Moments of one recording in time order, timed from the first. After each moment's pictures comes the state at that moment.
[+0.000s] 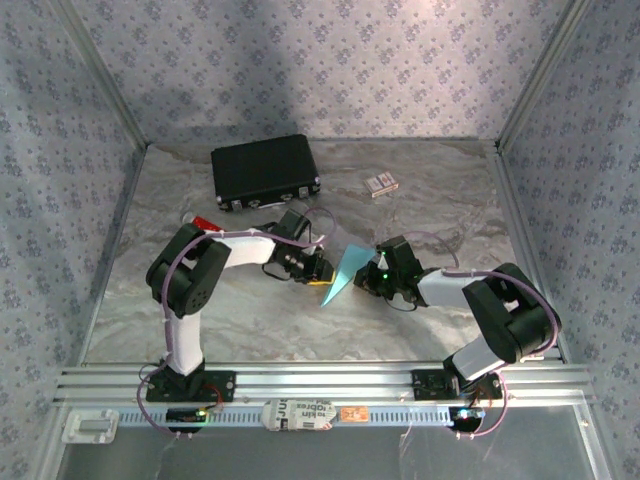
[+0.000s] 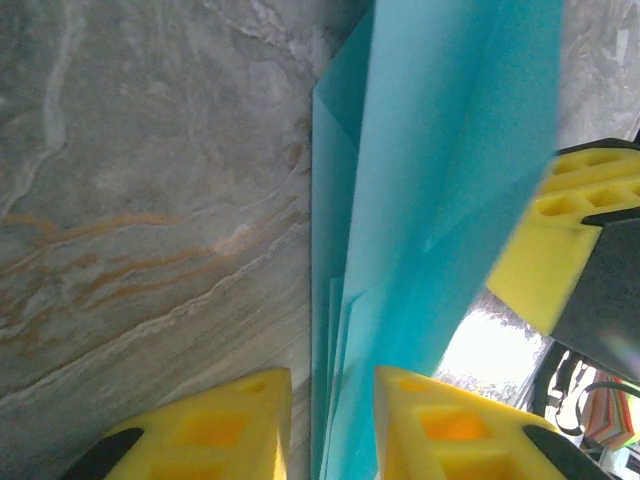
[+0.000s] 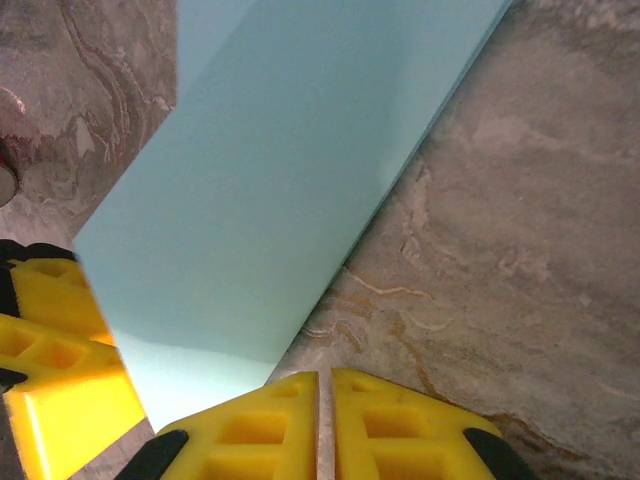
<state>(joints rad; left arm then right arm) -0.65 1.93 1.07 -0.28 0.70 -0.50 0.52 1.53 0.50 0.17 -0.36 0.89</state>
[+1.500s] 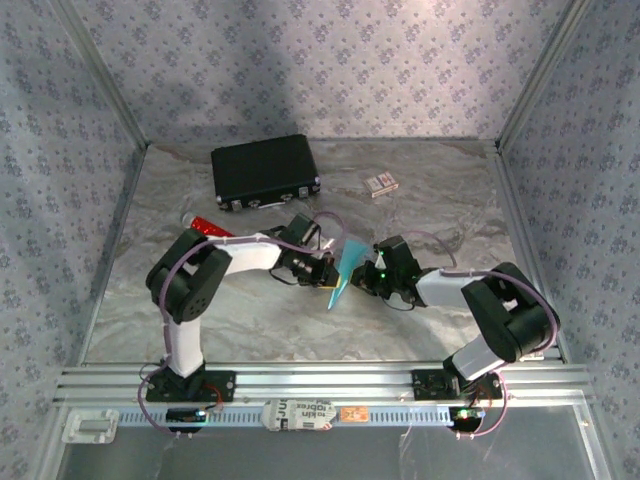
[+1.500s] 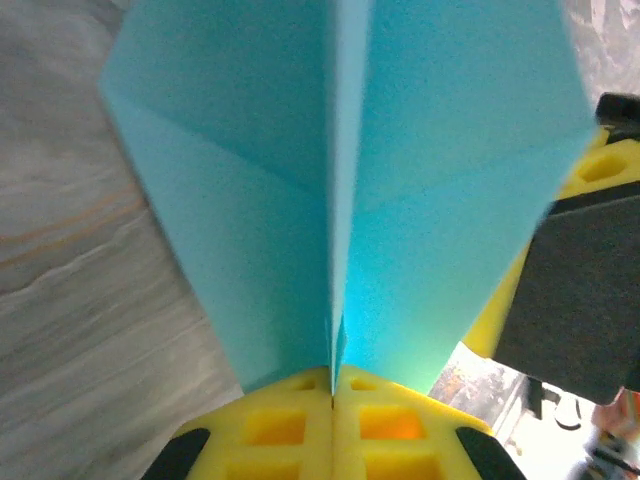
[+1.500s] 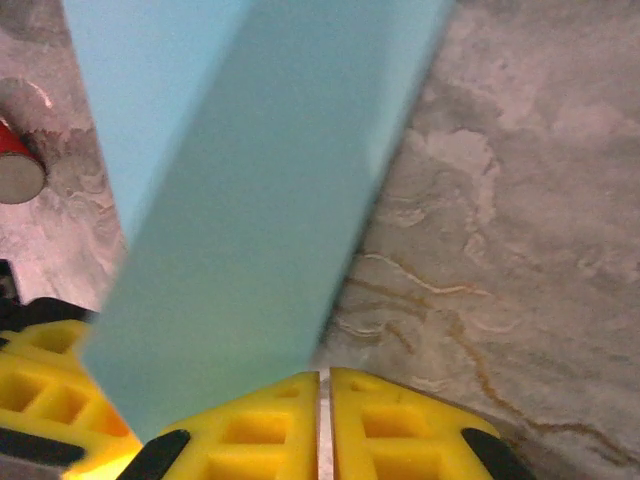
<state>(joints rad) -0.73 1.86 1.05 -0.26 0.61 -0.53 0.54 1.52 0.50 0.19 -0.37 0.91</state>
